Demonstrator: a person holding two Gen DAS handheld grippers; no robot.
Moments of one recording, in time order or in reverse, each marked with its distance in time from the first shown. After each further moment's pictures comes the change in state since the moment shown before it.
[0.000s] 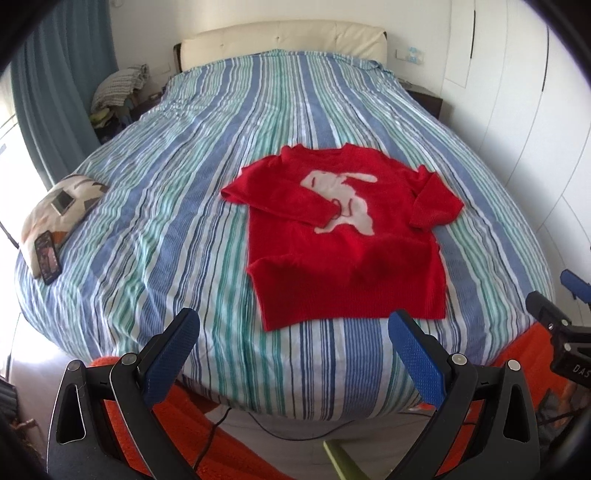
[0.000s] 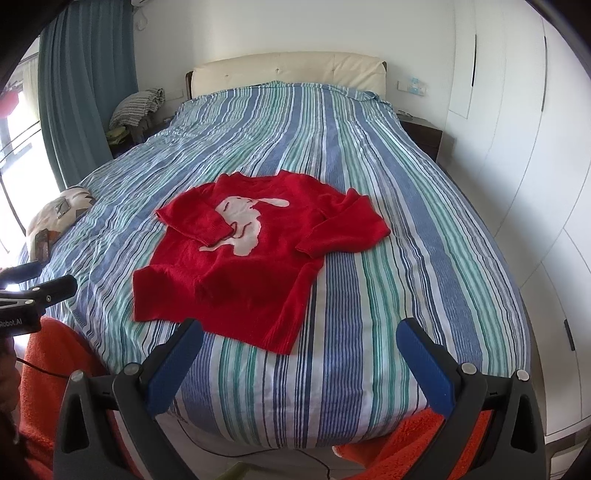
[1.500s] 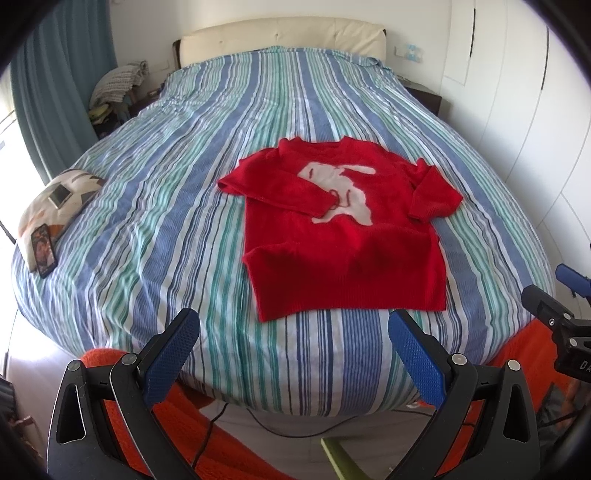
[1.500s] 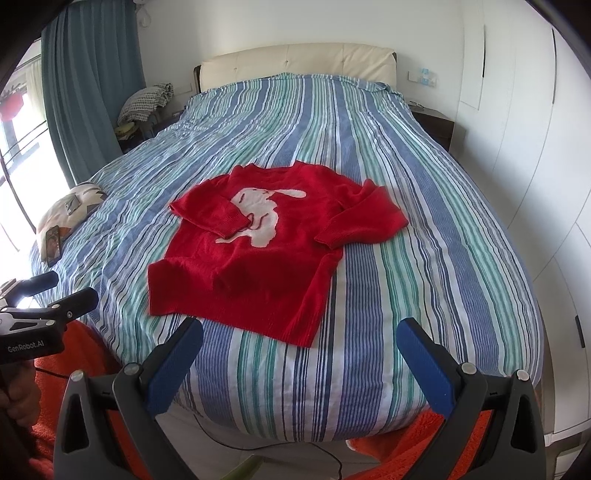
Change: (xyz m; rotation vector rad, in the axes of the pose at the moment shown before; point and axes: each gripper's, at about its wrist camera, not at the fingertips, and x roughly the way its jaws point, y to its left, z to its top) left arm 0.008 -0.004 -0.014 -0.006 0.015 0.000; right arm 0.007 0.012 -0.002 0.008 0.036 0.050
